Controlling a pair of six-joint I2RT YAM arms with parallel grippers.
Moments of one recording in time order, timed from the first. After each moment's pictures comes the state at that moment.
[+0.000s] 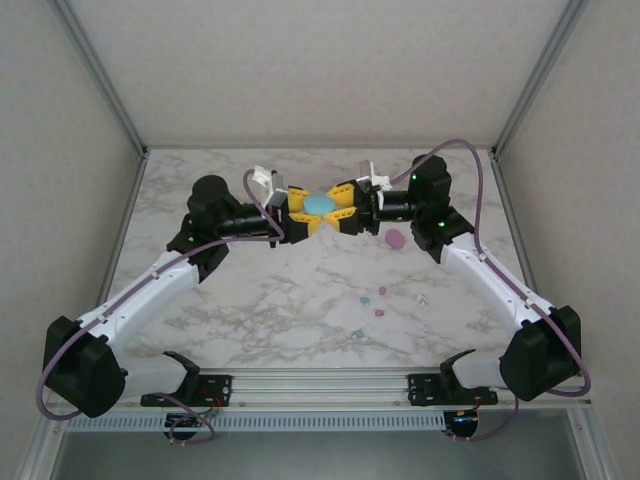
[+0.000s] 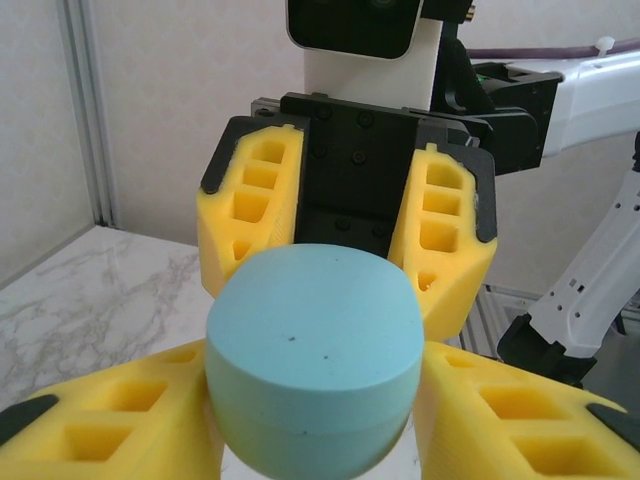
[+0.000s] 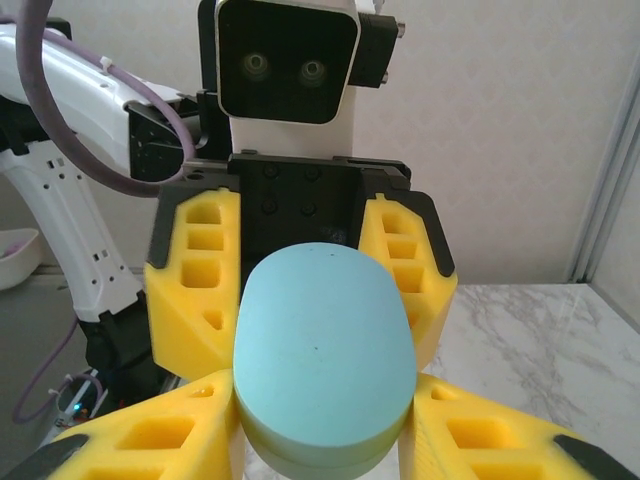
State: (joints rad) left arm -0.53 1.25 0.97 0.30 0.96 -0.13; right arm 0.47 1.33 1.12 0.13 -1.15 -0.10
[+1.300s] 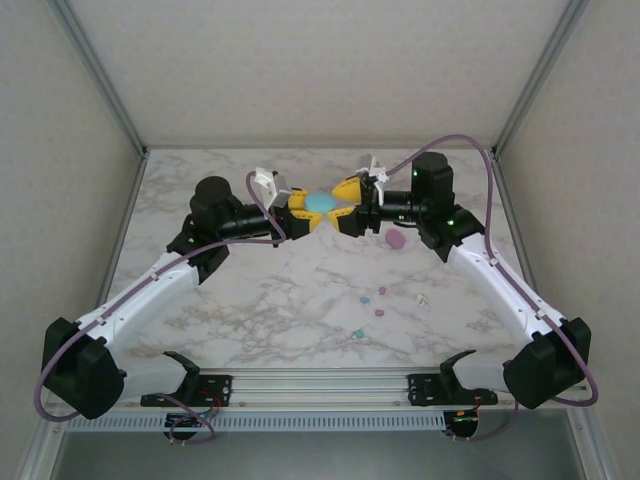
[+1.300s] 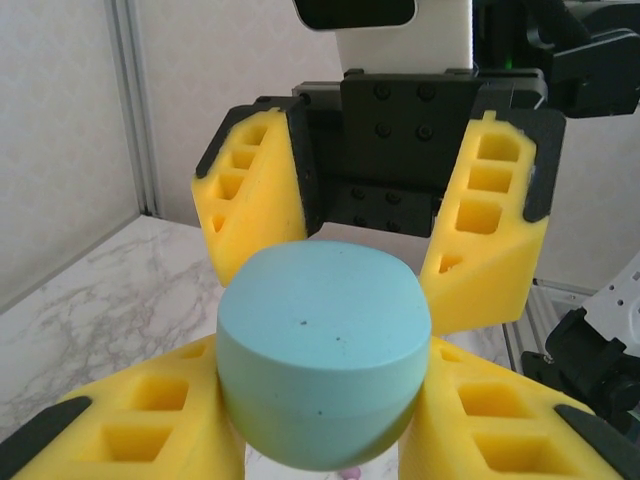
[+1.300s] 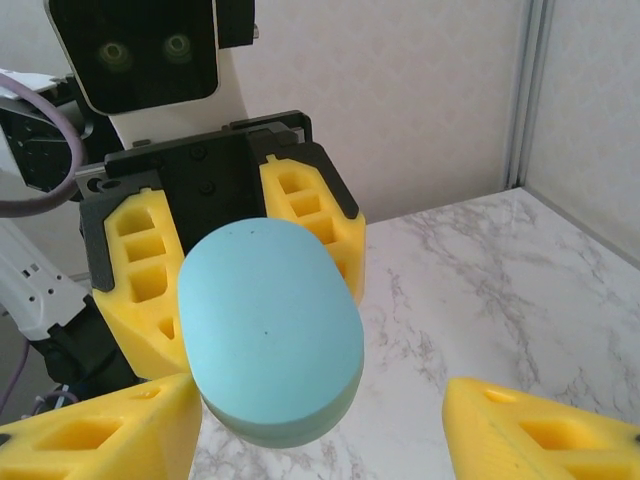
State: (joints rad) left arm -0.54 1.24 0.97 0.24 0.87 -0.05; right arm 0.47 1.29 1.20 -0.18 -0.94 -0.10
